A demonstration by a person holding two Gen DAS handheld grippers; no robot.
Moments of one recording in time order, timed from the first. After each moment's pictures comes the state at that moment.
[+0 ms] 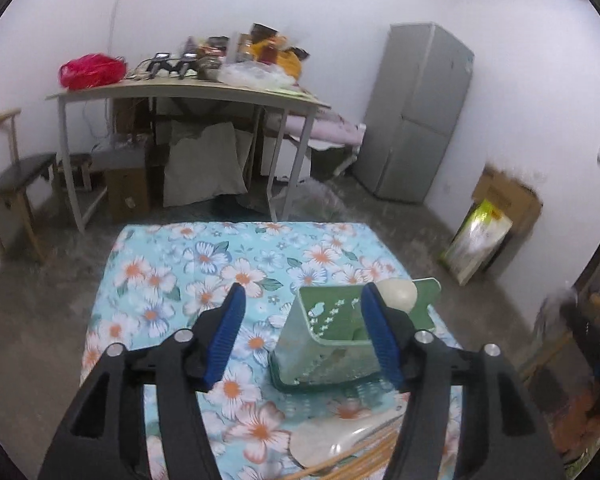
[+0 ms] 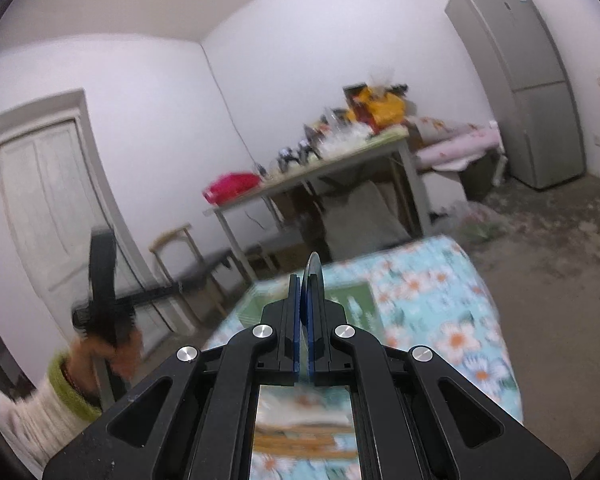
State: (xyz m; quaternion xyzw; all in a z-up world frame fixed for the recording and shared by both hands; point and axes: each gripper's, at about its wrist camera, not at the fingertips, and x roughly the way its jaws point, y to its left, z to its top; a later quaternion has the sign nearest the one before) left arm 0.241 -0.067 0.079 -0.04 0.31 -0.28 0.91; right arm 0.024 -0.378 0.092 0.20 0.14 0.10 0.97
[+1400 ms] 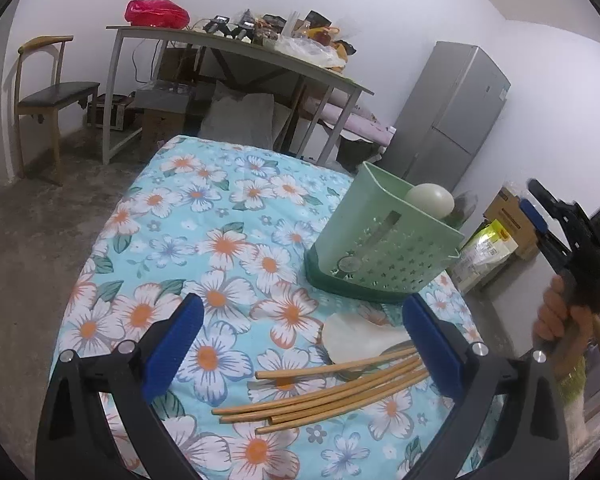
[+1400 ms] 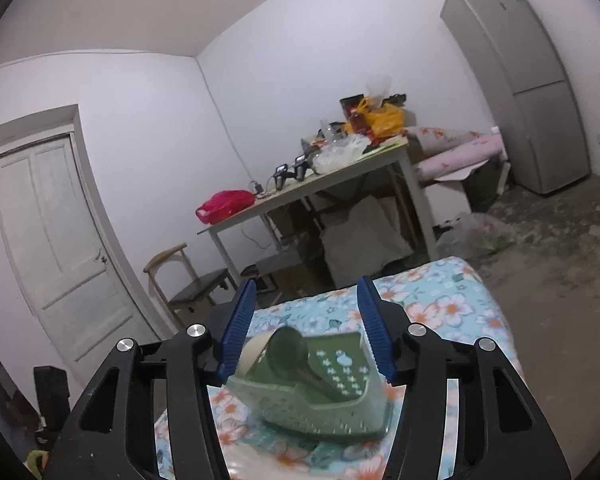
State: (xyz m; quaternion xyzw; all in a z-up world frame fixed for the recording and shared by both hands) left arm 0.161 0.002 -0.001 -0.12 0.34 -0.23 0.90; right arm 0.076 -0.385 0.078 0.21 0.12 0.09 0.97
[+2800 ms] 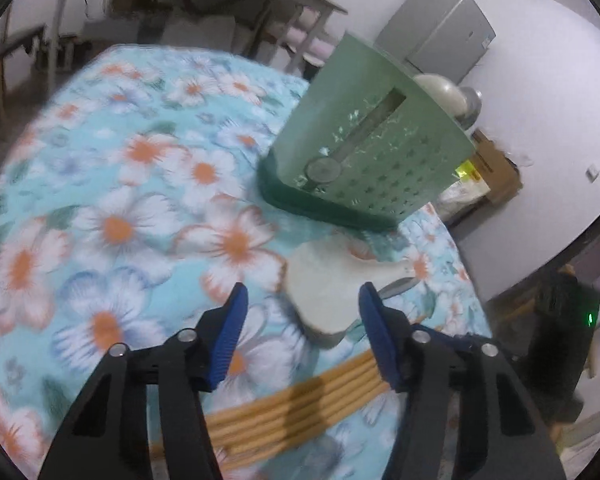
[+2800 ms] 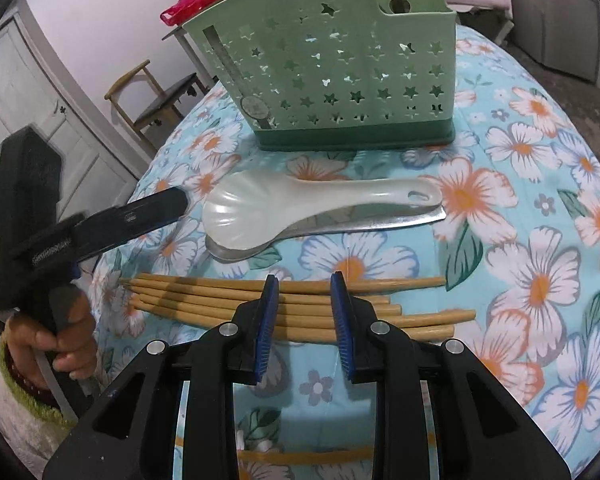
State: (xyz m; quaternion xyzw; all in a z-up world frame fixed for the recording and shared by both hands) left arm 0.201 -0.057 -0.073 -0.11 0.47 -0.32 0.81; right arm 0.074 -0.265 -0.067 0.15 0.46 0.09 0.87
